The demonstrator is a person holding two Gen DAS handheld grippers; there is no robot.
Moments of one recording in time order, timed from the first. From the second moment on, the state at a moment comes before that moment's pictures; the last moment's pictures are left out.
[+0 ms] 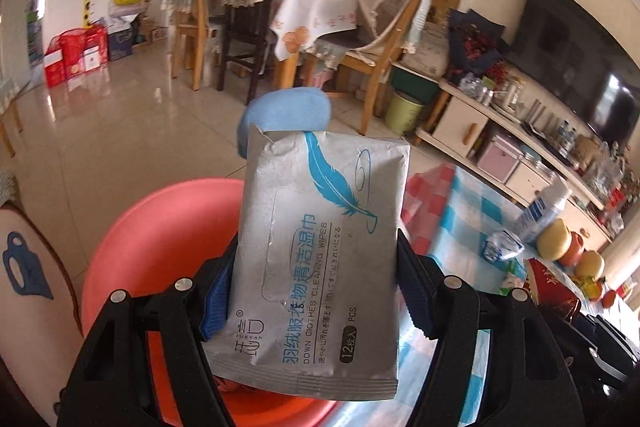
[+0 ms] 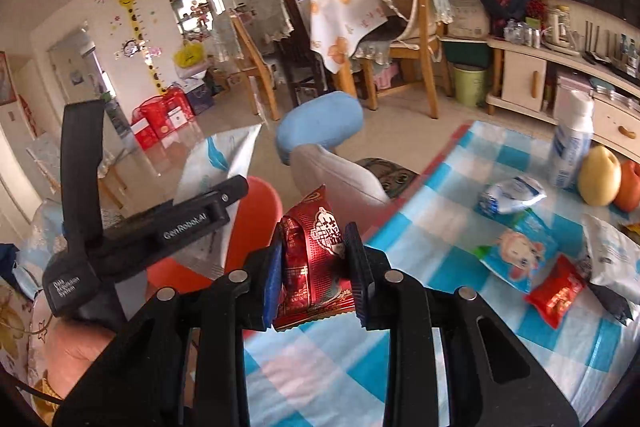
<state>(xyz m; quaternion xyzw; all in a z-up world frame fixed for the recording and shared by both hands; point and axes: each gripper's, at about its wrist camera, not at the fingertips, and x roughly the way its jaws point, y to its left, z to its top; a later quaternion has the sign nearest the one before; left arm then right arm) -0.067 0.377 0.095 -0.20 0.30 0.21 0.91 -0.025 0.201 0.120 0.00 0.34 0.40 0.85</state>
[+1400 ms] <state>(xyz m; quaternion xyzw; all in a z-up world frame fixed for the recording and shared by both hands) -0.034 0.358 0.068 -0.13 0.36 0.22 0.90 -0.055 0.114 0.088 -0.07 0.32 0.27 0.91</state>
